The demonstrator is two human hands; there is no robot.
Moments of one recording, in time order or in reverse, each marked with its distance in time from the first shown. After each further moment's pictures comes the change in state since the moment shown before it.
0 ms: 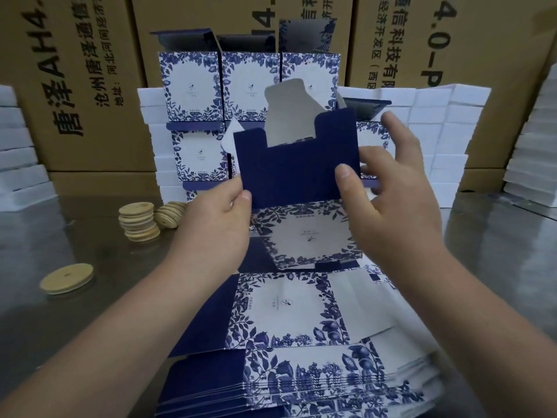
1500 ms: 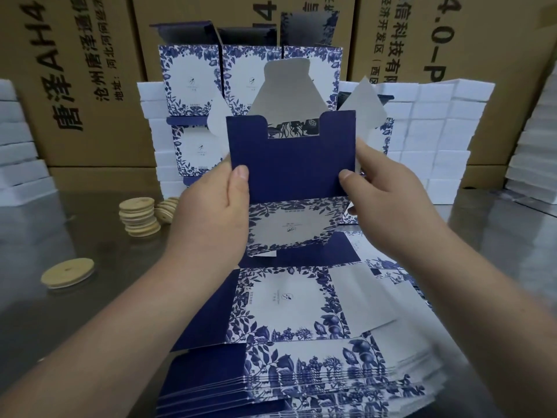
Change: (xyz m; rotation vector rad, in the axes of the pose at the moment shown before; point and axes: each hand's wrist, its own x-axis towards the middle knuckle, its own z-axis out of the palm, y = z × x) left_hand -0.004 0.005 0.000 0.207 0.223 0.249; right_hand 0.011 -0.005 -0.007 0.140 -0.366 0.229
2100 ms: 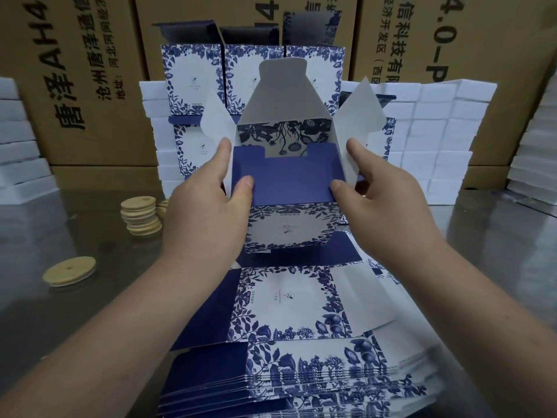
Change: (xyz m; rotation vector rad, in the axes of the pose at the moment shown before) left_hand 0.002 -0.002 -0.003 0.064 0.025 -0.137; right_hand -0.005 0.004 0.010 -0.106 0.162 -0.078
